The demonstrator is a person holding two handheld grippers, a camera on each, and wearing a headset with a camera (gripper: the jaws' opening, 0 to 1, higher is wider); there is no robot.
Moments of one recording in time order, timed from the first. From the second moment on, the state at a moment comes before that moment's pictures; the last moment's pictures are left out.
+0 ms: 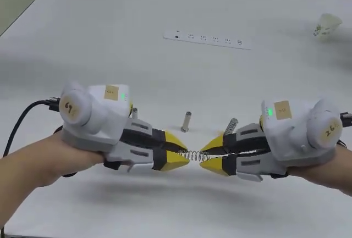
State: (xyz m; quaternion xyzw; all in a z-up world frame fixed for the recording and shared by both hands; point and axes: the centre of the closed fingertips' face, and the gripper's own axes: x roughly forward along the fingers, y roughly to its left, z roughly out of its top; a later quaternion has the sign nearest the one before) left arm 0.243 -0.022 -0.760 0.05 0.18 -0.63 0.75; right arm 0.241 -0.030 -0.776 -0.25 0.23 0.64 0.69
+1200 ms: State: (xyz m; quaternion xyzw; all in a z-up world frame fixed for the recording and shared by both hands) left arm 0.243 -0.027 -0.769 0.07 0.18 -0.63 0.75; right arm 0.233 0.009 -0.733 -0.22 0.18 0.67 0.69
